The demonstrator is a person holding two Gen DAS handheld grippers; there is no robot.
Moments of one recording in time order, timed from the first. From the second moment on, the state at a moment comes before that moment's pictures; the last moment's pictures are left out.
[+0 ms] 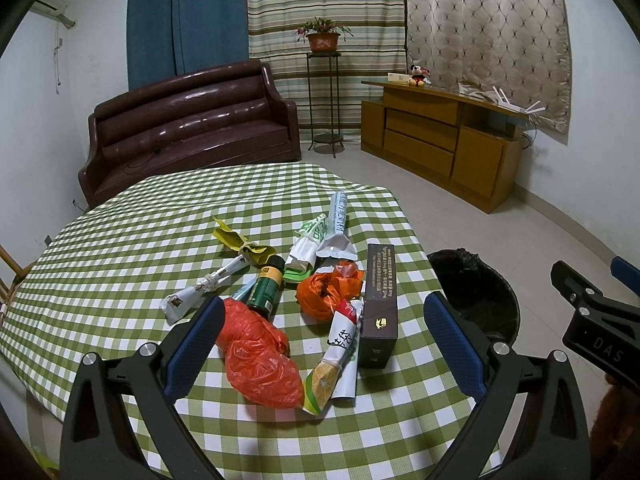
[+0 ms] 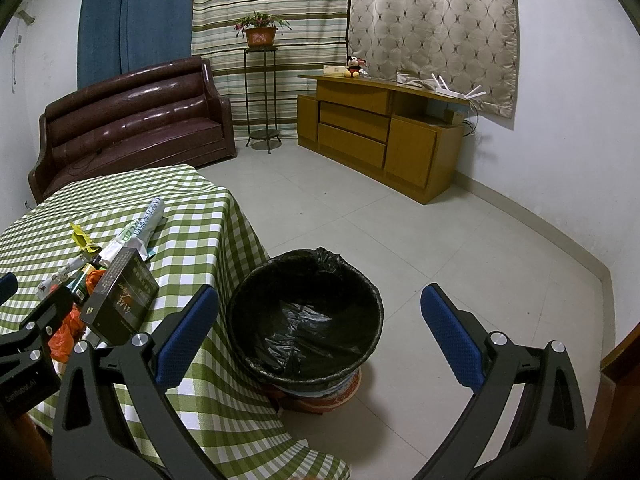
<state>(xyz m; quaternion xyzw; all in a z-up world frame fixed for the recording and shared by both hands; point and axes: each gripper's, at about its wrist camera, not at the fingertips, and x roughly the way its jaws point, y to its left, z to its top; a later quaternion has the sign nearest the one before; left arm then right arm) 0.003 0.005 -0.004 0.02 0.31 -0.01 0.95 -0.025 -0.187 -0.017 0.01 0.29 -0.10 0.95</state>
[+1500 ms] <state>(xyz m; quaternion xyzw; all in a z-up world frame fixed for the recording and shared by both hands) 0.011 0.066 -0.048 0.02 0.40 -0.02 0.92 -0.006 -0.134 -0.038 0.00 0.32 -0.05 0.94</state>
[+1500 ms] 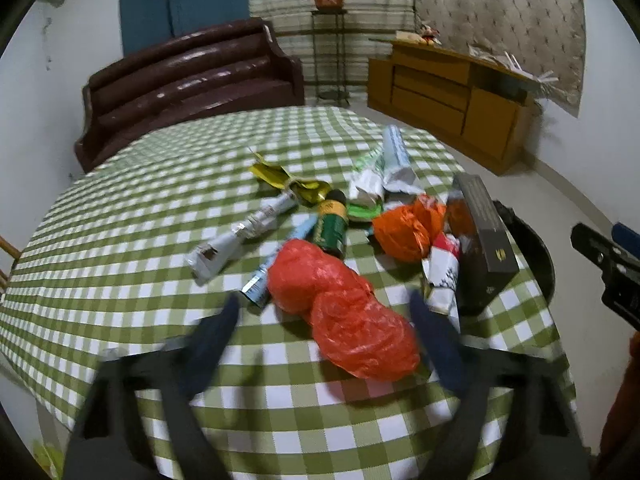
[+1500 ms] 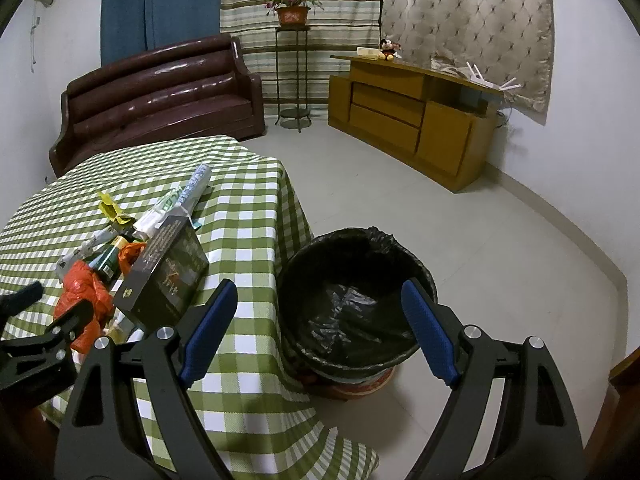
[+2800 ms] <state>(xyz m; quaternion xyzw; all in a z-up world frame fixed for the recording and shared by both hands) 0.007 0.139 -0.027 0.01 0.37 0.01 0.93 0.021 -0.040 -0.036 -0.03 0.35 0.02 0.94</state>
